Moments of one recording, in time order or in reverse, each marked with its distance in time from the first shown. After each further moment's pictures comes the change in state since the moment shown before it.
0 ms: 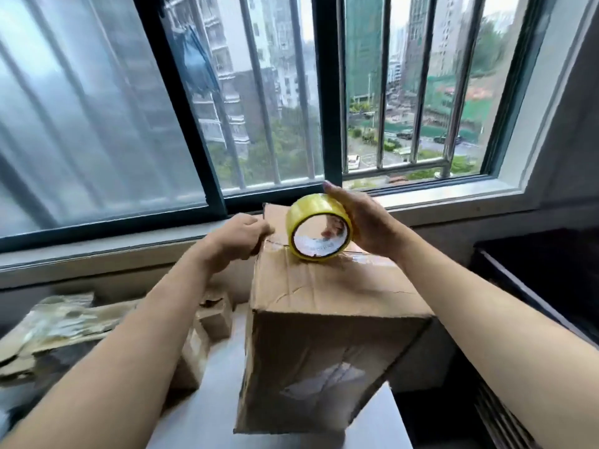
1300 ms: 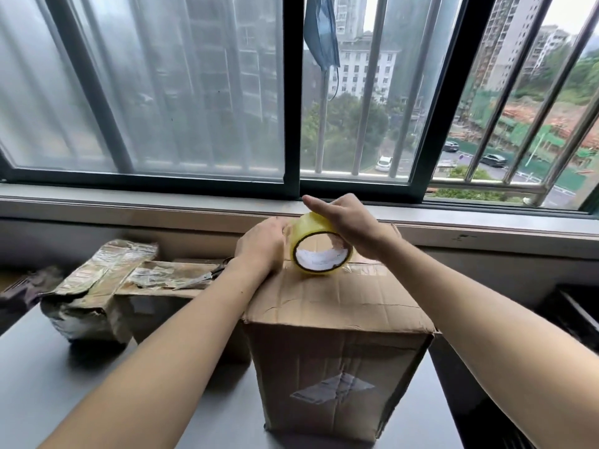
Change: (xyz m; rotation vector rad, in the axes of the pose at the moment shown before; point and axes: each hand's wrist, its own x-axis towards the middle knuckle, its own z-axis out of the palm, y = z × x) left_hand 0.005 -0.146 -0.093 0.457 0.277 0.000; right_hand 0.082 0.058 0.187 -0.544 -0.139 -0.024
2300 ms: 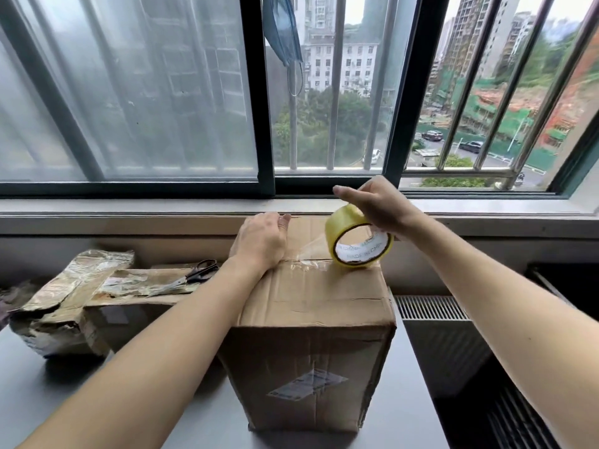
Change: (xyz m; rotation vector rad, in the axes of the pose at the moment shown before) left_hand 0.004 0.046 0.028 0.060 0.096 0.047; right_hand -0.033 0.003 -0.088 -0.256 0.157 -0.024
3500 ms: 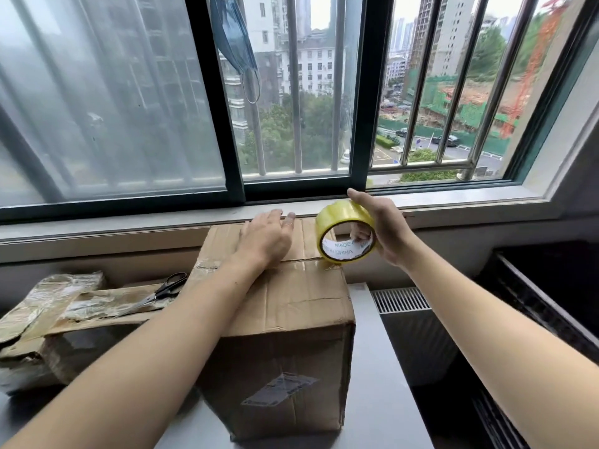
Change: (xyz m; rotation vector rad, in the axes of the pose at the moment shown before) left_hand 0.013 0.065 0.019 0.021 -0.160 0.018; right_hand -0.033 0.062 -0.030 0.586 0.175 0.133
